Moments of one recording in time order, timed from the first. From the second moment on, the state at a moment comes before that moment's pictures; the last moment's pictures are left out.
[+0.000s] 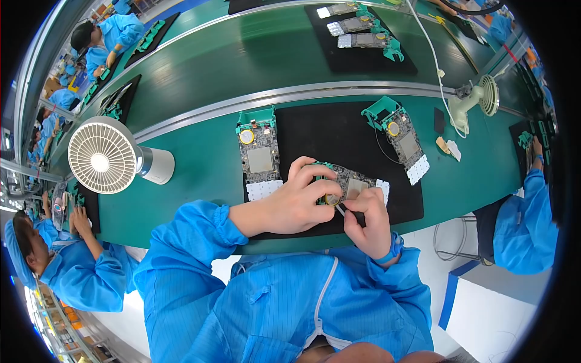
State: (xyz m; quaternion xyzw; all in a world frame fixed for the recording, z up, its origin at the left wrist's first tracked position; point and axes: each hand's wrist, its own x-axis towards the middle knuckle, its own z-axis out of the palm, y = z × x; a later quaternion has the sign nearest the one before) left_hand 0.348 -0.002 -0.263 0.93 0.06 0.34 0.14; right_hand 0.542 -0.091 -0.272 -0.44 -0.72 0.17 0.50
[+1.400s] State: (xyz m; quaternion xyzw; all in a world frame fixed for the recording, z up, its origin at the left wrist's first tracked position) left_hand 0.348 0.001 -0.251 0.92 0.08 0.35 0.16; right_hand 0.551 -0.107 -0.281 -0.50 -0.68 0.14 0.51
